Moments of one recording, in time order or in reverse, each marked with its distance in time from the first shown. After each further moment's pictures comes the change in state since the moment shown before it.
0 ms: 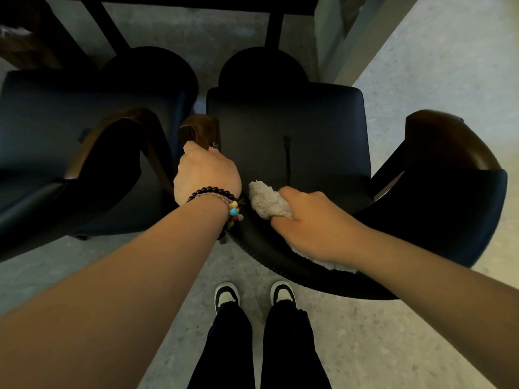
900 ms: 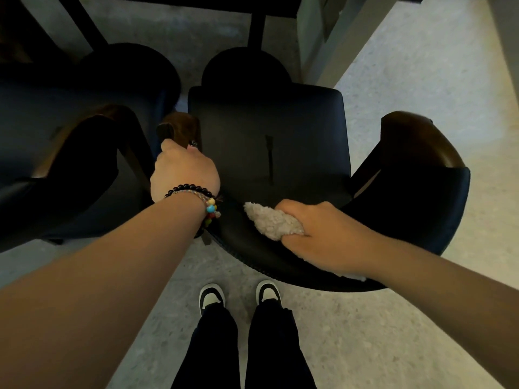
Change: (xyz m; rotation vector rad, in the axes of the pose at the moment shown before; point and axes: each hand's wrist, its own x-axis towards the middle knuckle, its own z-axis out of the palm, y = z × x) left_hand -0.001 -0.002 0.000 0.045 0.016 0.022; right_hand -0.041 0.012 -0.020 -0.117 -0.111 0.015
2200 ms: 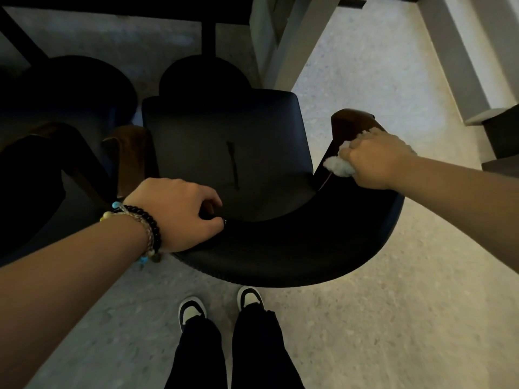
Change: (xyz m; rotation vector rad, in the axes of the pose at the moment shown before) left_hand -0.021 0.003 -0.018 0.691 -0.511 1.097; right_hand 0.000 0.132 -0.121 -1.136 0.012 0.262
